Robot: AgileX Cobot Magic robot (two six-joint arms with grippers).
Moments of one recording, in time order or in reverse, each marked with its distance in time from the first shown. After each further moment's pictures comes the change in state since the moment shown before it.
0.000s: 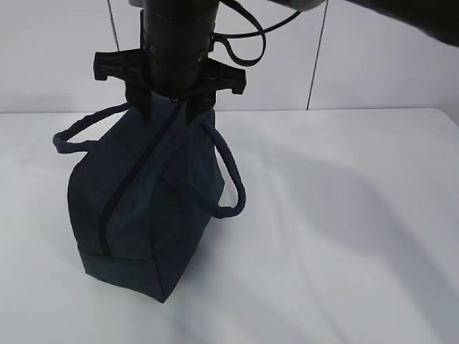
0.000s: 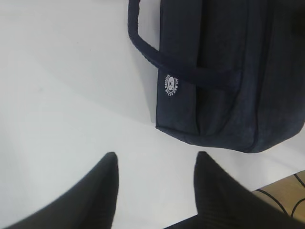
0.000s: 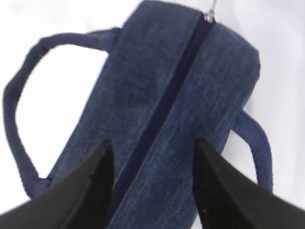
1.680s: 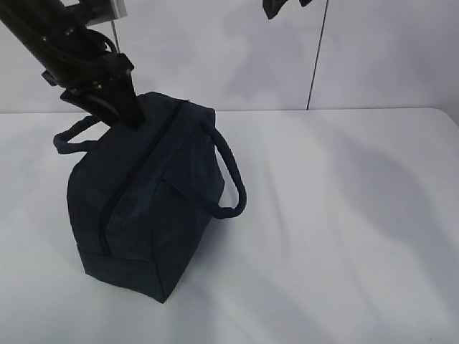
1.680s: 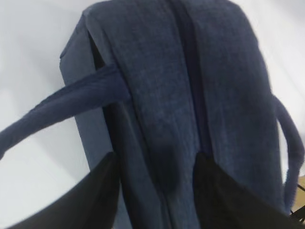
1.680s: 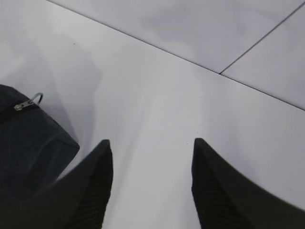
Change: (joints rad) left arm -0.243 0.569 -0.422 -0.122 -0.006 0.143; right arm -0.296 -0.138 -0.088 -0.075 0.019 -0.700
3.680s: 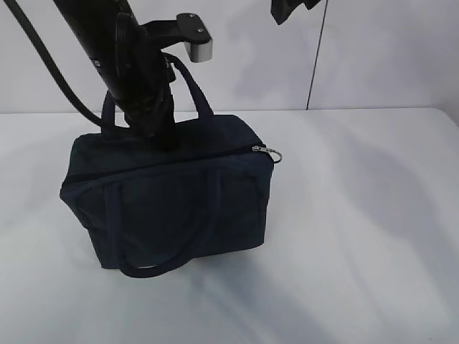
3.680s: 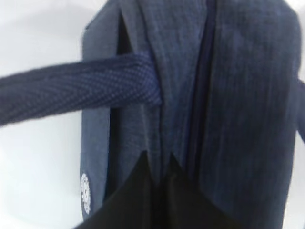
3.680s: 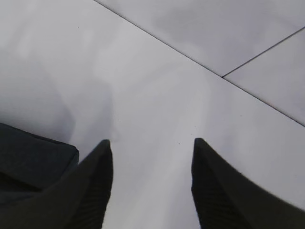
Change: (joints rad) left arm -0.230 0.020 -0.028 0.198 -0.005 0.506; right arm -0.035 0.010 0.000 0.035 0.002 -0.145
